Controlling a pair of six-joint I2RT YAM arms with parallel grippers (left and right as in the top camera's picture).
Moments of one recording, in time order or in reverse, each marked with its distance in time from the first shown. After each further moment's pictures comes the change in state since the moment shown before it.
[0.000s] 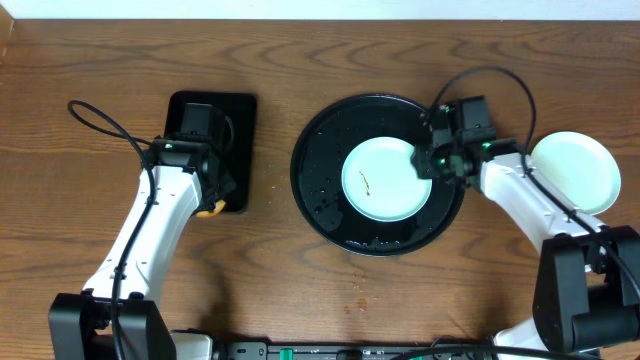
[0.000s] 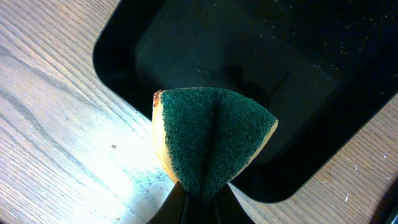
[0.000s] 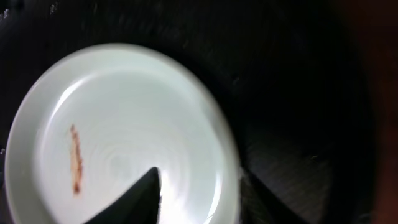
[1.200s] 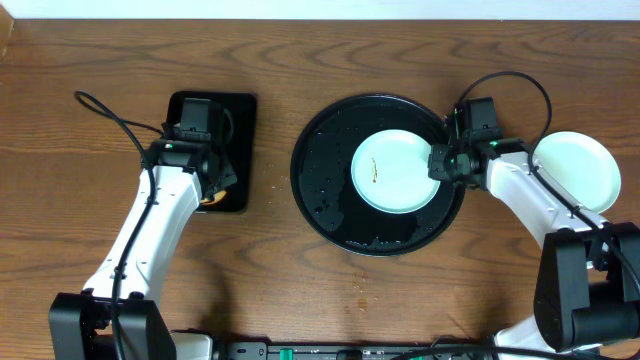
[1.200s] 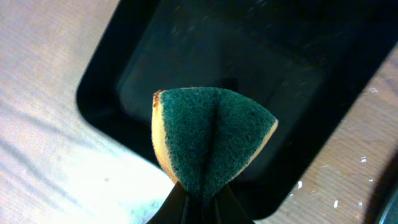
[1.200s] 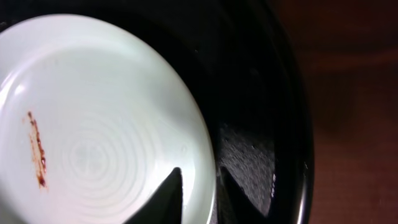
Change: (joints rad) left arm 0.000 0.000 0.000 0.114 0.010 0.154; right arm -0.023 0.013 -0.014 -0.077 0.132 0.235
